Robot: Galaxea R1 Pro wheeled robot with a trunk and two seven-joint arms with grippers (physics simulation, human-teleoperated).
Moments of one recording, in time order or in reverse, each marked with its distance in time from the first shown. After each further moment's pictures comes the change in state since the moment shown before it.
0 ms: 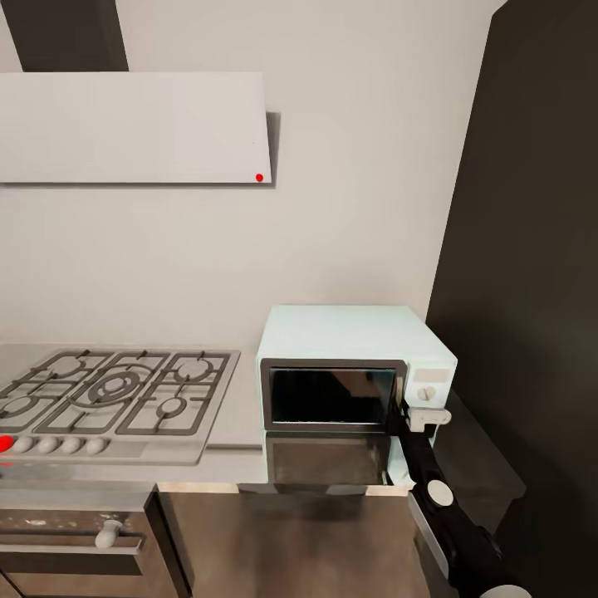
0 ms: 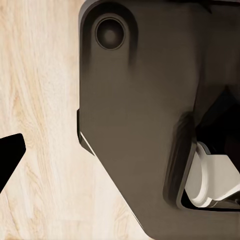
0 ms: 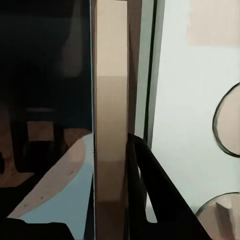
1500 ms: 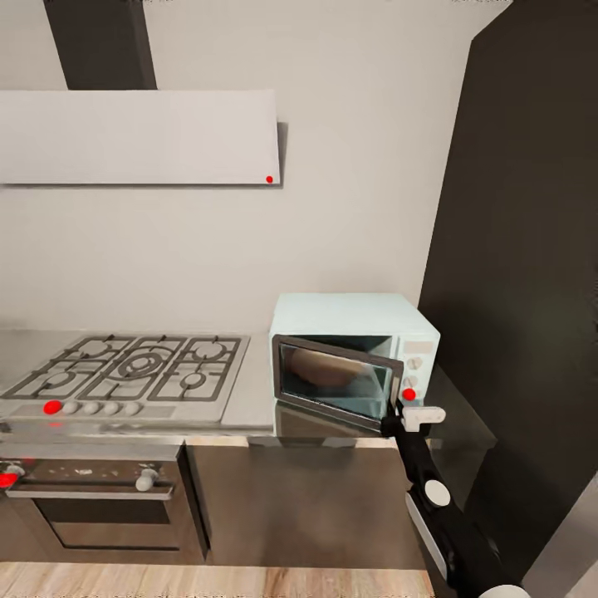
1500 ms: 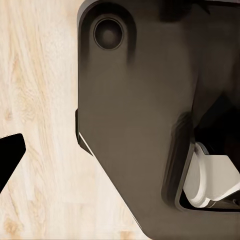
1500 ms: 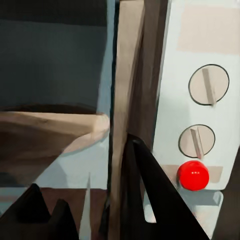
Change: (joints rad) left arm 0.000 -0.003 0.001 0.001 0.000 -0.002 0.000; right arm 0.000 0.001 0.018 -0.002 0.021 0.005 0.017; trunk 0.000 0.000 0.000
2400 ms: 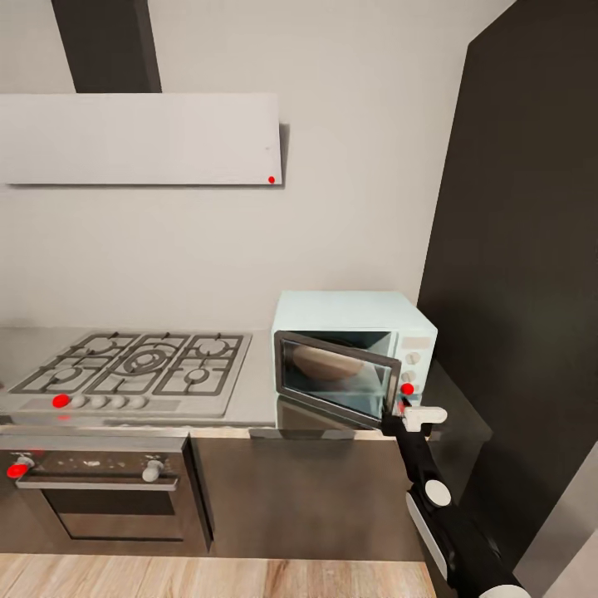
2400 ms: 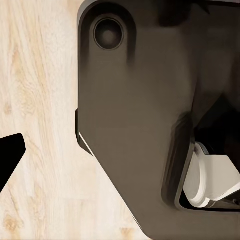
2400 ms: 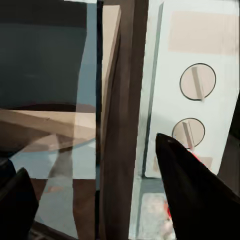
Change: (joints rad) left arm 0.000 0.000 0.000 0.000 0.000 0.000 0.000; right arm 0.000 -0.001 -0.002 -0.001 -0.006 -0.002 -0.009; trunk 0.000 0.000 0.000
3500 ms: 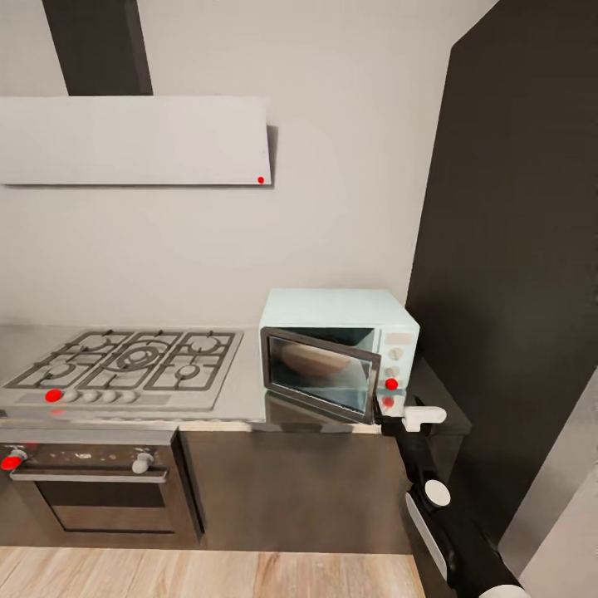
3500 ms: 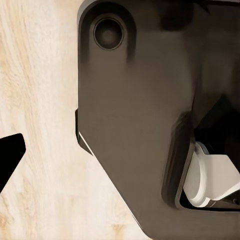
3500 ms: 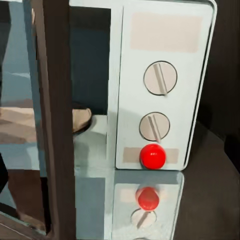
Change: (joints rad) left arm 0.000 0.000 -0.001 0.000 0.000 0.001 0.000; right arm 0.000 0.000 0.003 0.000 0.001 0.000 0.000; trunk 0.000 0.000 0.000
